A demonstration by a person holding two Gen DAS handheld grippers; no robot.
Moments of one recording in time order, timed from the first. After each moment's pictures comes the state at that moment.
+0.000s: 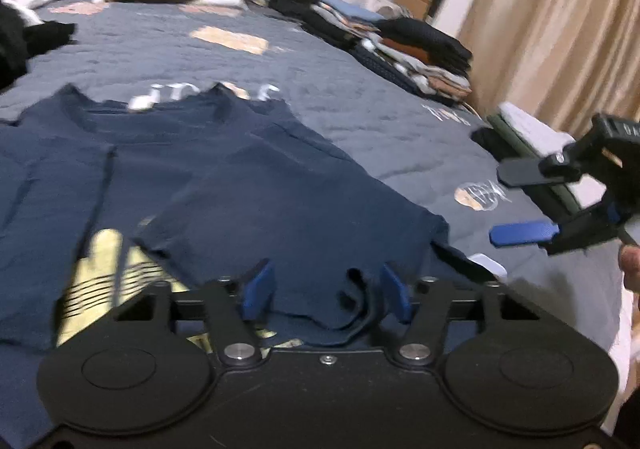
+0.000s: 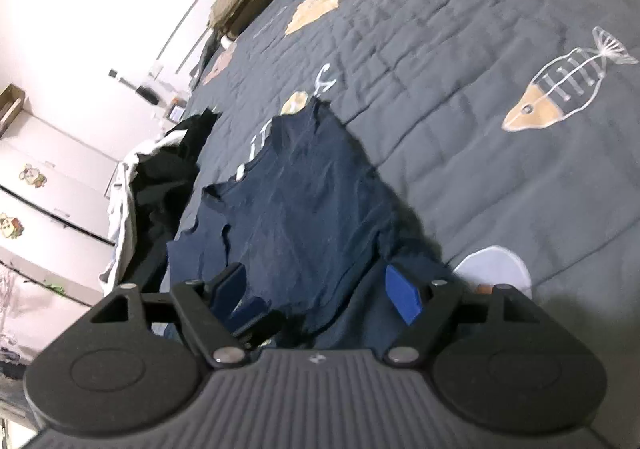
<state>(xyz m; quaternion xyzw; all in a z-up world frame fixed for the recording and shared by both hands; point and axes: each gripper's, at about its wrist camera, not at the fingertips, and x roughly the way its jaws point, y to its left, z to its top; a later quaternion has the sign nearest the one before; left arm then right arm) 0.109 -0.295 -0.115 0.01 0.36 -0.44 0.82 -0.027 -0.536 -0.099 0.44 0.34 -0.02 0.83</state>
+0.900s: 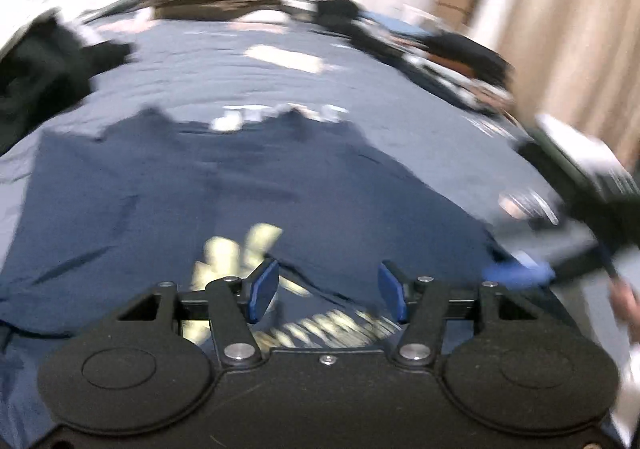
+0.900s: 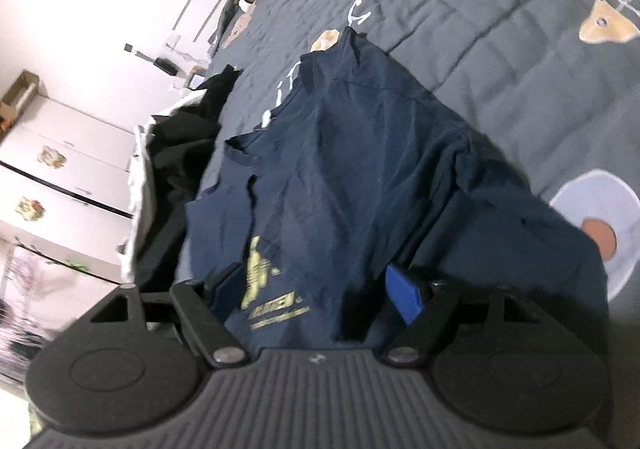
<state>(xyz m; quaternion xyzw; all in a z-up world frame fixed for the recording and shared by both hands) 0.134 -0.226 -0.094 0.00 0.35 -0.34 0.87 0.008 -0.487 -0.133 0.45 0.37 0.03 0.81</state>
